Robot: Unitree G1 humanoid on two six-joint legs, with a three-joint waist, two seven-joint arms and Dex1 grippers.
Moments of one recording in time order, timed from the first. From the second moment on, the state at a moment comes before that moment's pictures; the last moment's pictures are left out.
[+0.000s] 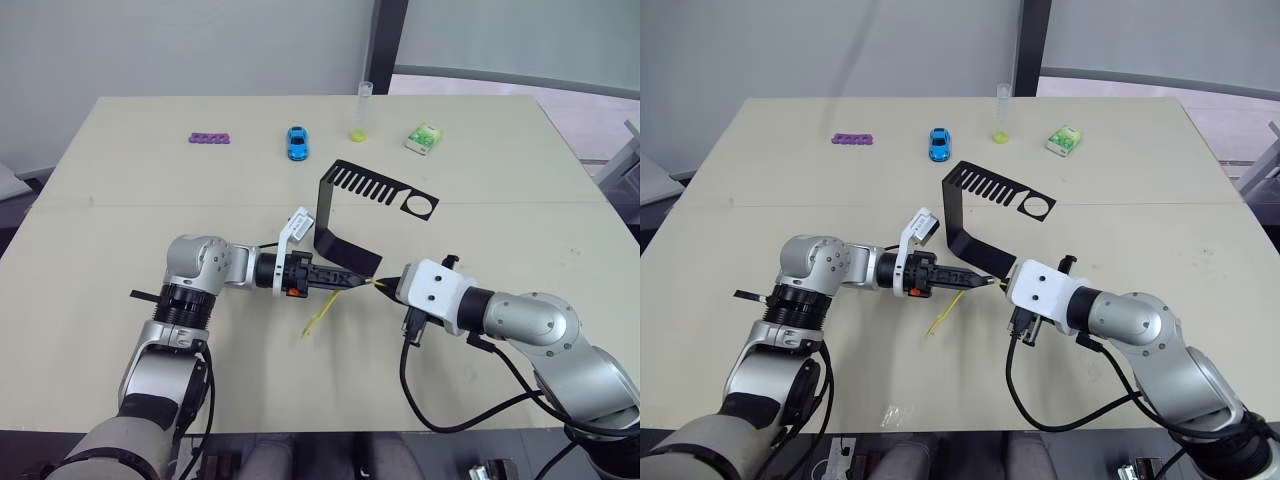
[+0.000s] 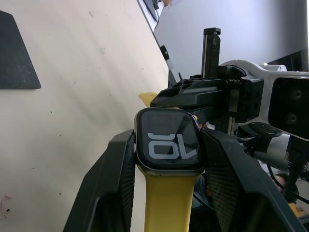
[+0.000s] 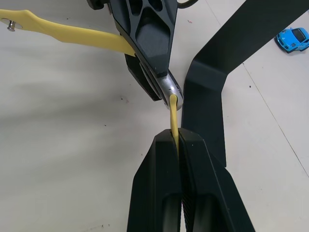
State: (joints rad) left arm -0.86 0.31 -0.06 0.32 -0.65 1.38 -1.00; right arm -0.28 -0.78 0.18 -0.72 0.08 0.68 0.74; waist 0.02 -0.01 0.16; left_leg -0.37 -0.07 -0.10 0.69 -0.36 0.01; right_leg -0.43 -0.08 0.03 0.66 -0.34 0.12
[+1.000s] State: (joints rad) left arm -0.86 0.30 -0.06 0.31 -0.65 1.36 -1.00; right arm -0.29 -0.77 0.18 -0.71 0.08 0.69 0.74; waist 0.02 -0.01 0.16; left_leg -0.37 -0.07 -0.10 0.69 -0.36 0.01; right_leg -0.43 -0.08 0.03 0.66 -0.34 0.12
